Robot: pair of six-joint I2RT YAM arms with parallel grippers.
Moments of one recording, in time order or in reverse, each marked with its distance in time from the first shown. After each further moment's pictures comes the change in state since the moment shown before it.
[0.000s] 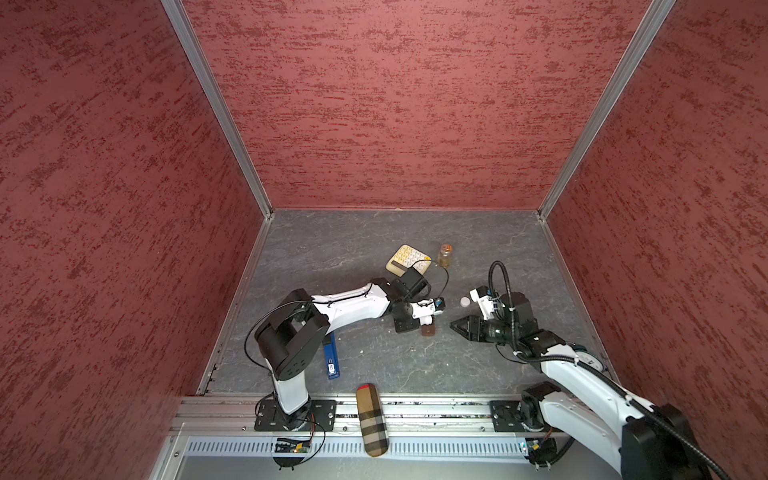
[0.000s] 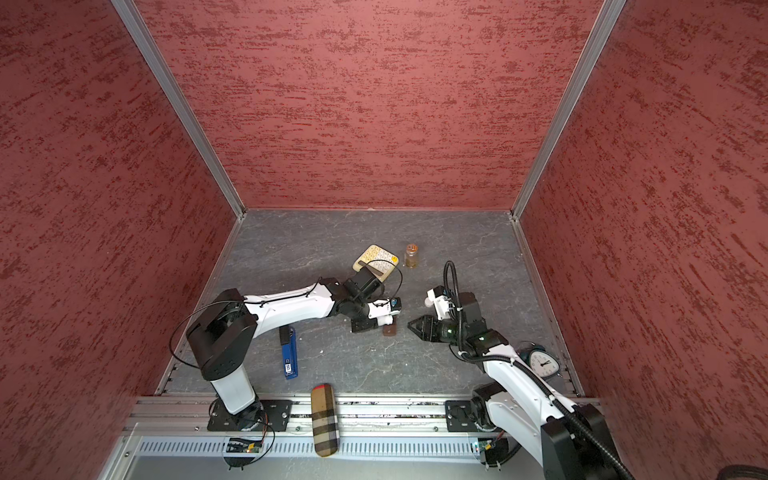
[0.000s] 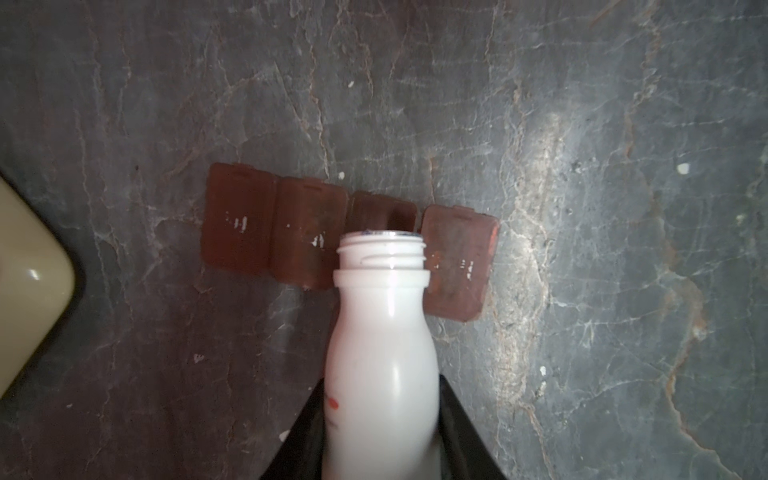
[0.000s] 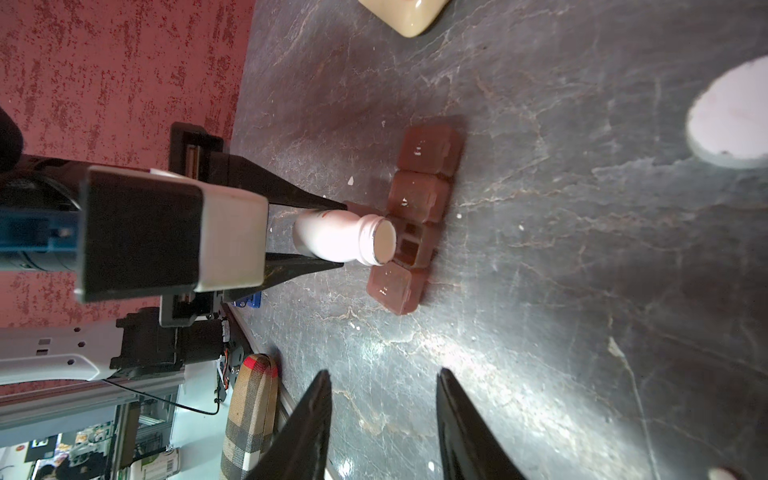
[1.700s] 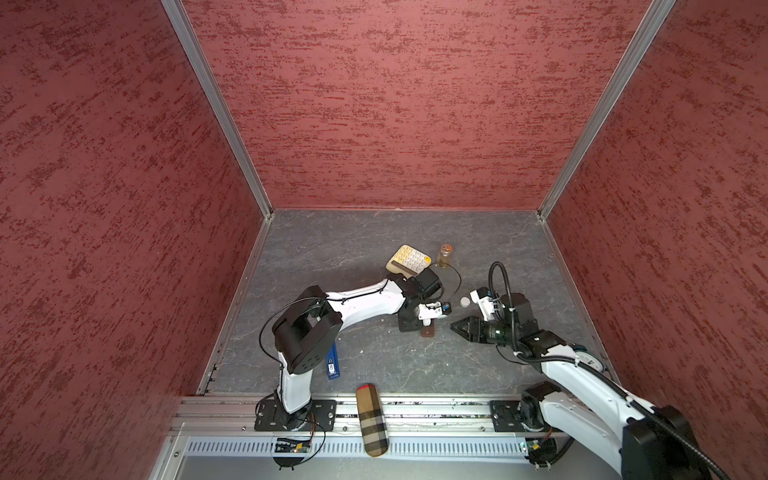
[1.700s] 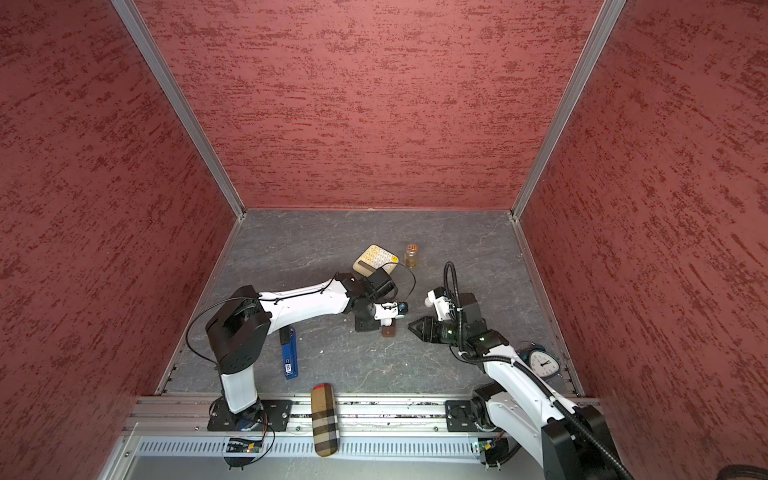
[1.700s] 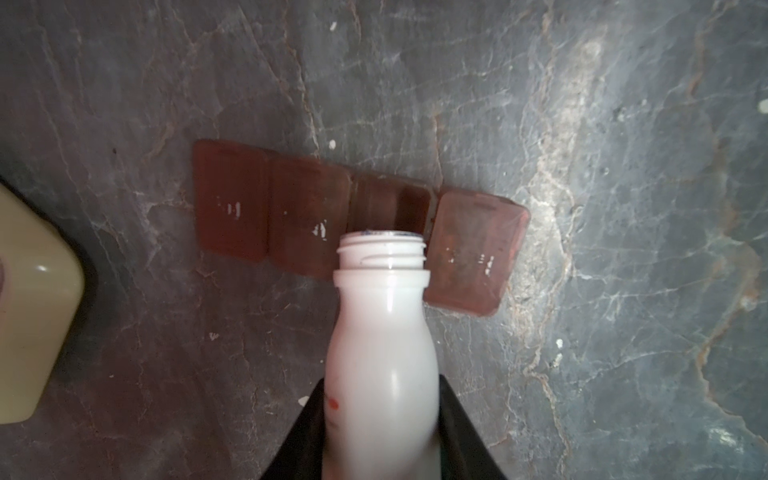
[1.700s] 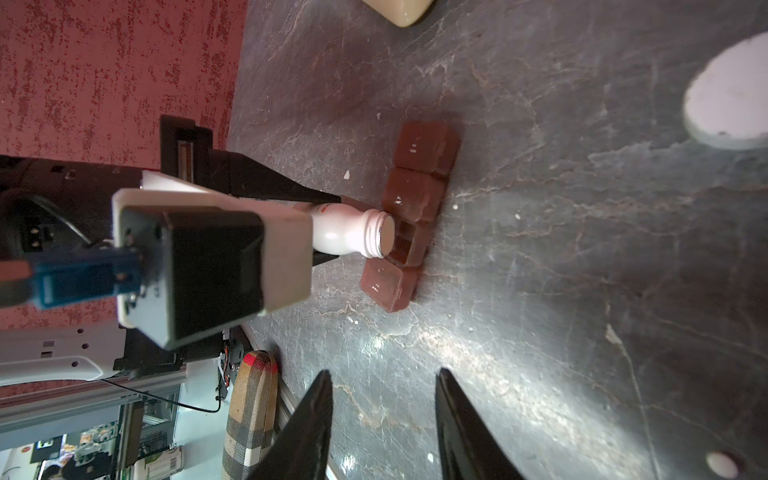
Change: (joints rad) left arm -0.066 0.099 0.169 -0.214 -0.165 0.032; right arm 0.000 -0.006 0.000 -0.022 0.001 0.002
